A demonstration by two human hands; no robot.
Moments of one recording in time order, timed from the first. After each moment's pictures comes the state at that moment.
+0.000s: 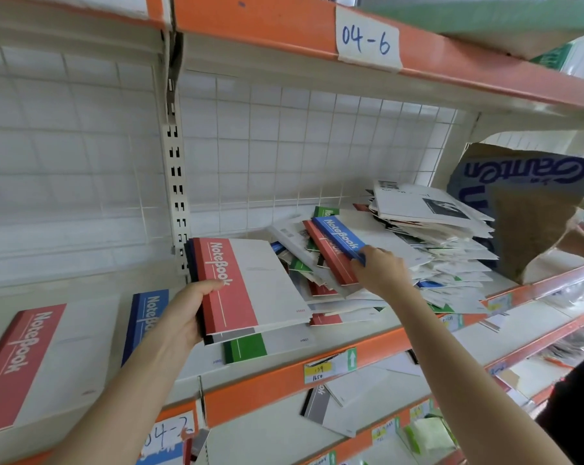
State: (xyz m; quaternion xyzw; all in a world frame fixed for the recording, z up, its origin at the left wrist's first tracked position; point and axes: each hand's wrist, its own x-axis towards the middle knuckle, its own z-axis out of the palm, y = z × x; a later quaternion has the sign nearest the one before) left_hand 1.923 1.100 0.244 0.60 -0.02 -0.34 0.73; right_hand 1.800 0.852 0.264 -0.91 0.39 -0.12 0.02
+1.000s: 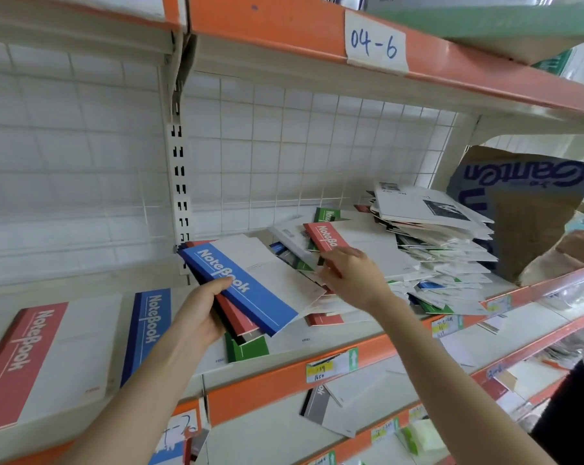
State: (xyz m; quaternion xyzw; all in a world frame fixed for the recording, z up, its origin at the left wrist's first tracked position) left_hand 1.917 1.088 0.238 0.48 0.00 -0.36 0.80; right_hand 1.801 0.900 0.267 -0.96 0.20 -0.19 0.08
